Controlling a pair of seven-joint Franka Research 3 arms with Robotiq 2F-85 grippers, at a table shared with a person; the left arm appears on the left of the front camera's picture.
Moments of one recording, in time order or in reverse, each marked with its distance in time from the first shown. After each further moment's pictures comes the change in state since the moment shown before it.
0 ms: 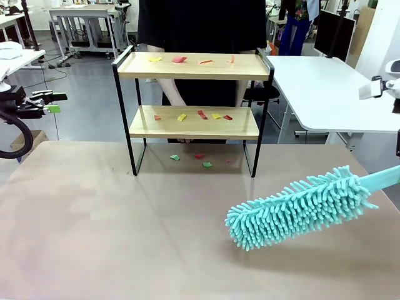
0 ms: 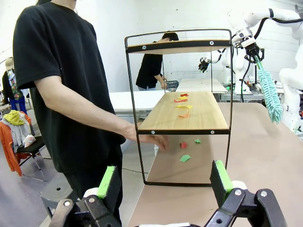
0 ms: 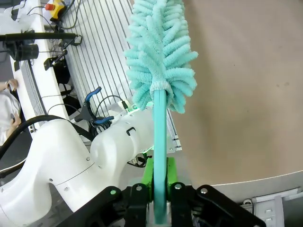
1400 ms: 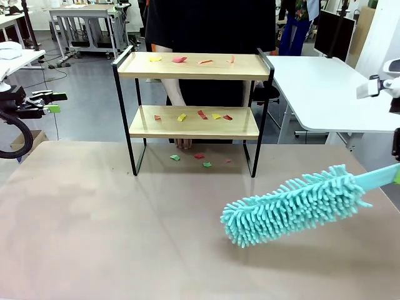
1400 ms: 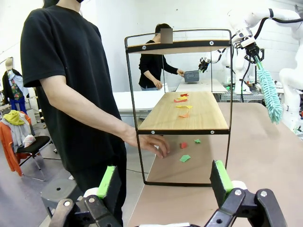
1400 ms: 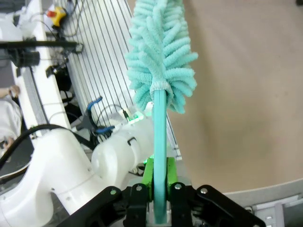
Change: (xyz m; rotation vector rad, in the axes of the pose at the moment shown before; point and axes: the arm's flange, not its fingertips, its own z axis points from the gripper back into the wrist) left arm 0.000 0.000 0.000 0.000 0.000 0.000; right arm 0.010 0.000 -0.004 0.006 -0.050 -0.001
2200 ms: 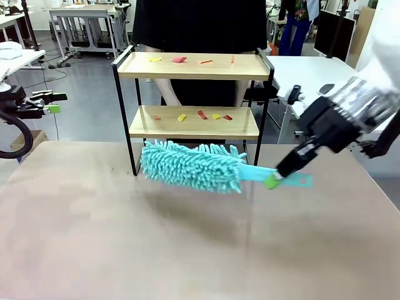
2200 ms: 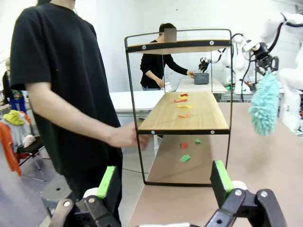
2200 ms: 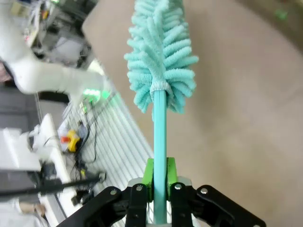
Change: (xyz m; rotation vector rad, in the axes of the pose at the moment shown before) left arm 0.000 0.000 0.000 0.000 0.000 0.000; right arm 0.128 0.040 -0.099 0.016 -0.503 -0.293
